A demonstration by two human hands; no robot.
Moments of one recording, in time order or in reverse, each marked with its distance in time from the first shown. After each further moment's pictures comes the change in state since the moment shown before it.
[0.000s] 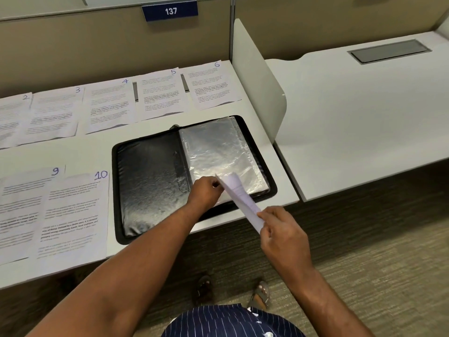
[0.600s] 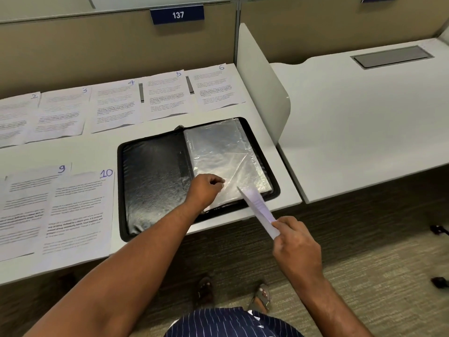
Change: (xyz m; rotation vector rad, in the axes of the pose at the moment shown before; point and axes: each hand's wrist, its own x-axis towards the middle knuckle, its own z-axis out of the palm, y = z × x) left_hand -0.006 -0.003 -0.017 -0.227 0.030 -0.032; right_hand -0.020 0.017 0.001 -0.110 -0.034 0.106
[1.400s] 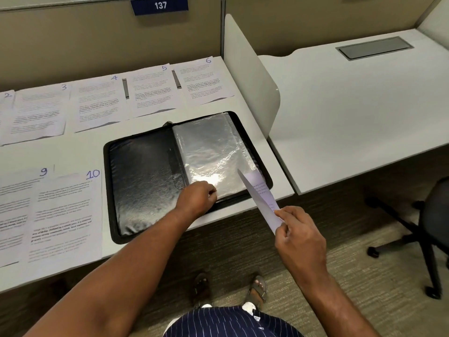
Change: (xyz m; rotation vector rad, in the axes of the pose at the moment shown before) left_hand -0.013 -0.022 0.005 0.643 -0.078 0.325; right_hand -0.006 -0.003 -0.017 0.076 0.115 0.074
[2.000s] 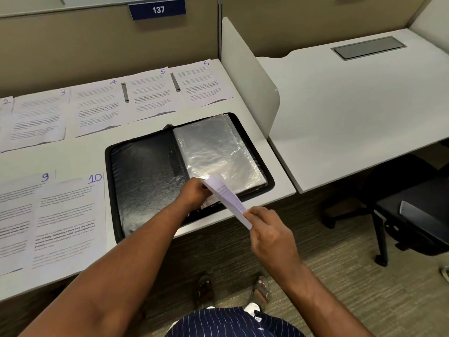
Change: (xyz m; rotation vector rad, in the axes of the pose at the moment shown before) left_hand 0.015 -0.019 -0.012 -0.470 -0.139 -0.183; right_hand -0.003 -0.039 0.038 0.009 -0.035 -0.316
